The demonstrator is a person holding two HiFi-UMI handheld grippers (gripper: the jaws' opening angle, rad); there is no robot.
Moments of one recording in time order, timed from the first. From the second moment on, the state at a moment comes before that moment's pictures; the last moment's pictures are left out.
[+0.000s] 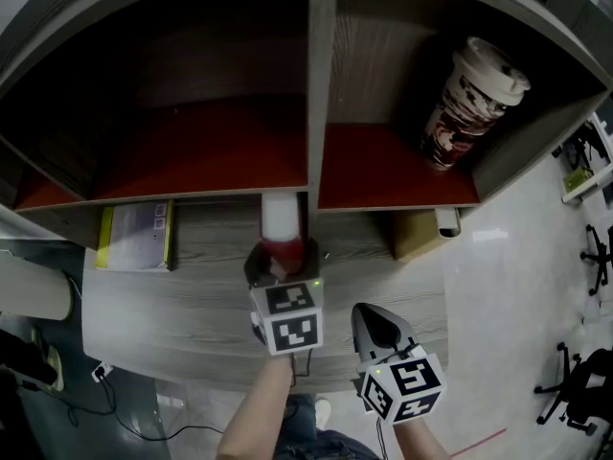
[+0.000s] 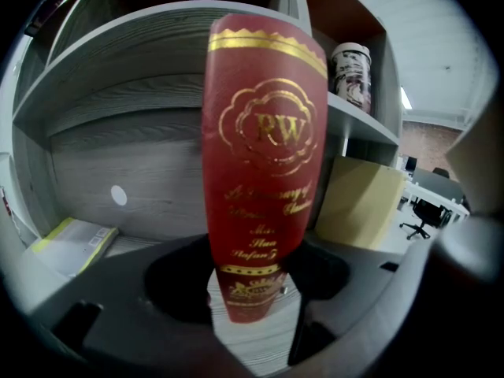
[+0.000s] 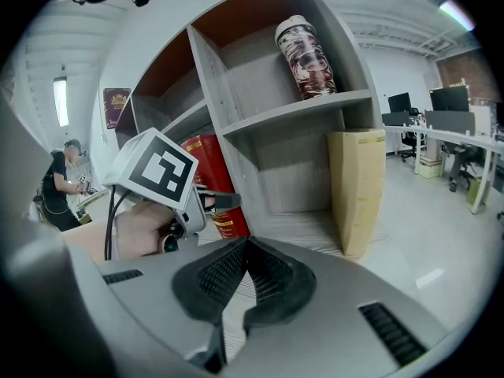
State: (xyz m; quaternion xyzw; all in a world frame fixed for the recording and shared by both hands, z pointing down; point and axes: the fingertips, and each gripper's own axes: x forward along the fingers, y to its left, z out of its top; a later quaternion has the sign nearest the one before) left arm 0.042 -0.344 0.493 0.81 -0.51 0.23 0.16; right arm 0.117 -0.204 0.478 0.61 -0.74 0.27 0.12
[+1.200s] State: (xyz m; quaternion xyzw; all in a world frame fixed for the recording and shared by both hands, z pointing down) left arm 0.036 -0.344 0.491 0.82 -0.50 0.22 0.16; right arm 0.102 -0.216 0.478 0.60 -0.74 0.27 0.12
